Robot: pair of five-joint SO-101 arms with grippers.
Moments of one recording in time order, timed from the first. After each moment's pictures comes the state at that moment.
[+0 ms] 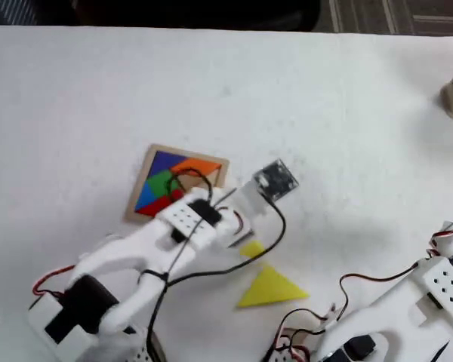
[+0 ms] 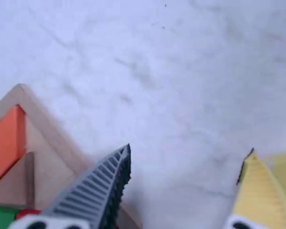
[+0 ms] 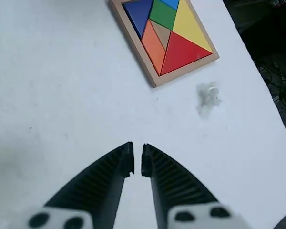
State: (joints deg) left arm 33.8 -4.7 45.0 34.4 -10.8; right arm 52.3 -42.1 48.4 45.1 38.5
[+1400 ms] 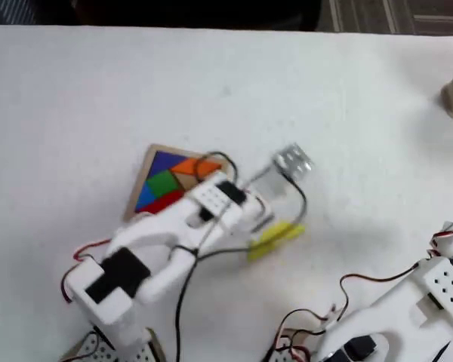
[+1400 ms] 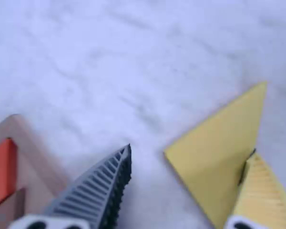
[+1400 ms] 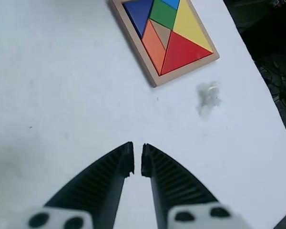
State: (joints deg) left arm 33.8 12.3 25.6 38.6 -3.2; right arm 52.3 -42.1 48.4 45.1 38.7
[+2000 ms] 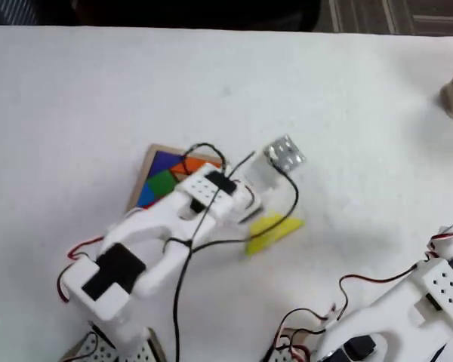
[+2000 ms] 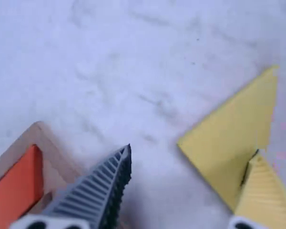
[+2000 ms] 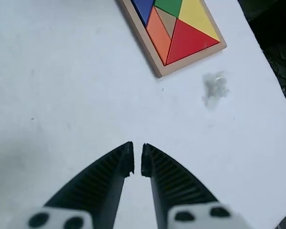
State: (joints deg) left arm 32.5 11.4 26.4 39.3 -13.4; right arm 52.9 -42.1 50.4 45.1 38.6
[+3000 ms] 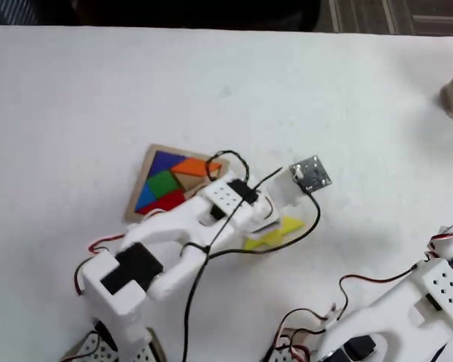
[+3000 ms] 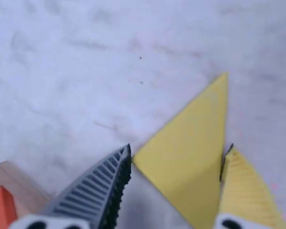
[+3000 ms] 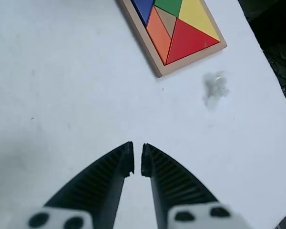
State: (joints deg) left arm 37.4 16.9 20.8 40.5 -16.1; right arm 52.9 -42.1 50.4 45.1 38.7
